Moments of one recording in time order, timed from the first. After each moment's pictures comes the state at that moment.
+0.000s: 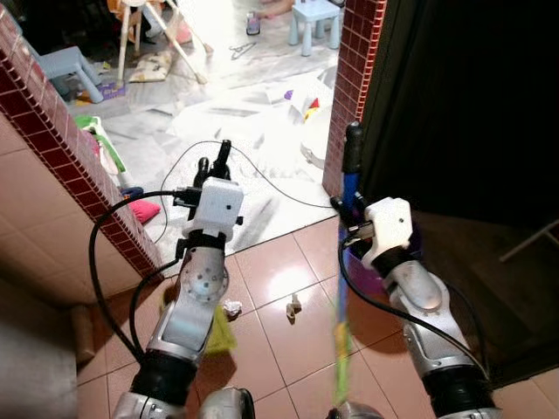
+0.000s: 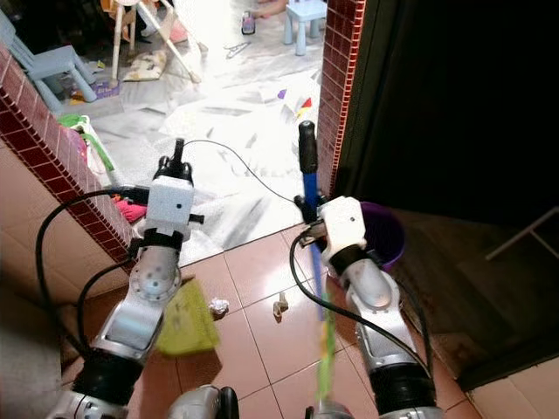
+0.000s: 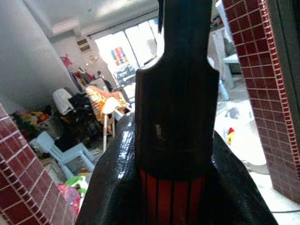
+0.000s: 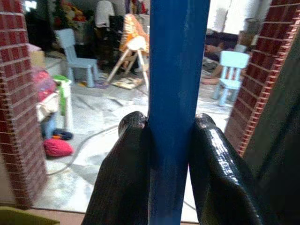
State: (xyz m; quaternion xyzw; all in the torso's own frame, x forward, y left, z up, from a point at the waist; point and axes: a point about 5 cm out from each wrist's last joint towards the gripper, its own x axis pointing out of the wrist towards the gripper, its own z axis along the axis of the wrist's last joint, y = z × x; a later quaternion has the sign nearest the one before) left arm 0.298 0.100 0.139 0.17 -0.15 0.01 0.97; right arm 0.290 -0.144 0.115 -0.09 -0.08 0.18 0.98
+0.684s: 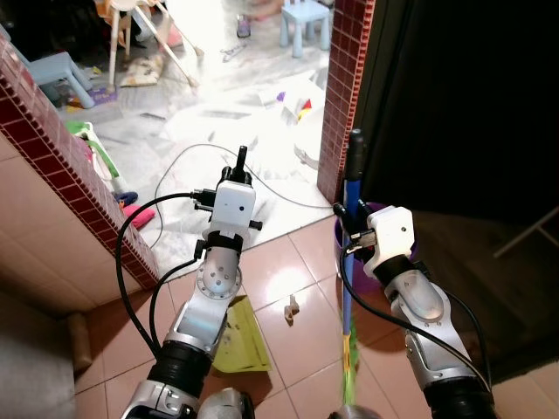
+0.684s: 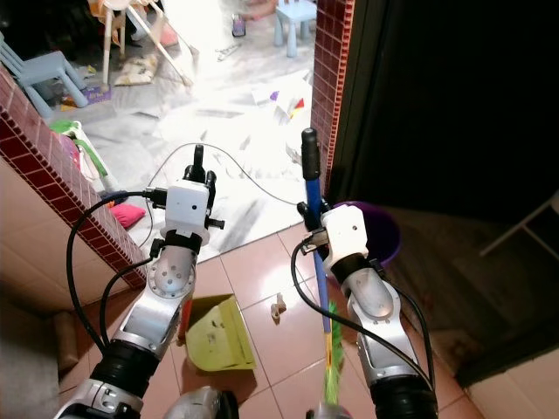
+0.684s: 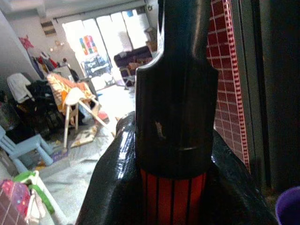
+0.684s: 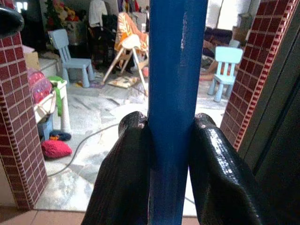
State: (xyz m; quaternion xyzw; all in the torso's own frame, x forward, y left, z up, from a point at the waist) left arm 0.307 0.082 0.126 0.11 -0.12 -0.04 0.99; right arm 0.279 -0.140 0.108 -0.07 -0.07 0.19 0.98
